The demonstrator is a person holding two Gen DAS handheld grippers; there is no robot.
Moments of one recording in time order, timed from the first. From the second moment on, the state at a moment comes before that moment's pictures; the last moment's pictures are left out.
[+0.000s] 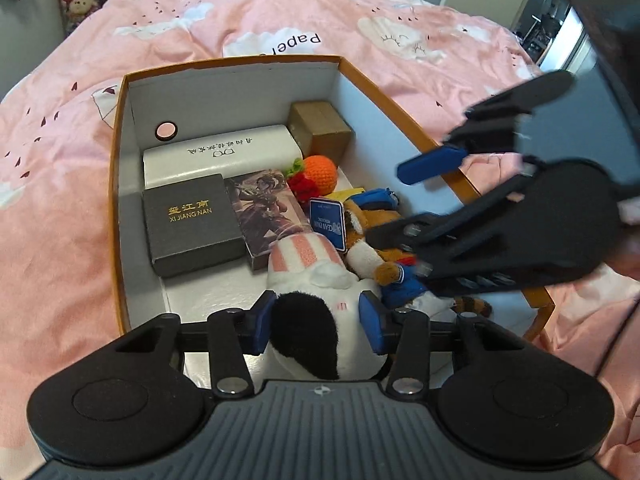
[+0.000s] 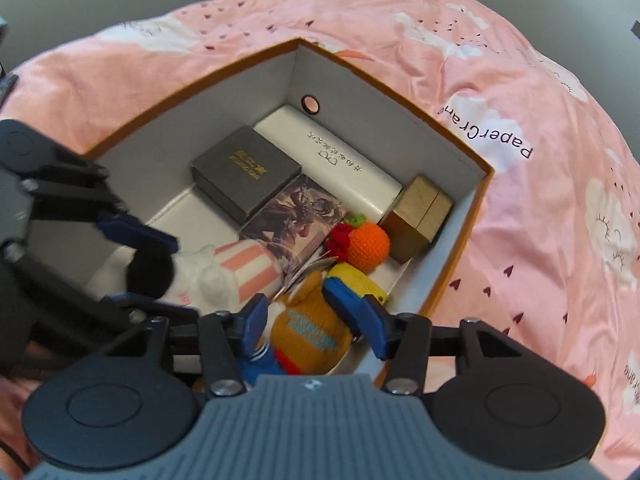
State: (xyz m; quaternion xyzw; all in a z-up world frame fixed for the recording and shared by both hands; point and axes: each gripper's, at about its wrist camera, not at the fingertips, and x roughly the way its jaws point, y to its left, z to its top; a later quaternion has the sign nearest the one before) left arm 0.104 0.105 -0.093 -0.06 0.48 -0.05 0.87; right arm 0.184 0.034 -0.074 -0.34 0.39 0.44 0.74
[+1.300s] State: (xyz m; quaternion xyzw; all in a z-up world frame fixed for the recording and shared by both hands) left arm 0.080 0.083 -0.052 -0.02 0.40 -0.03 0.92; right arm 0.151 -0.022 -0.040 -0.28 0.35 0.41 0.79
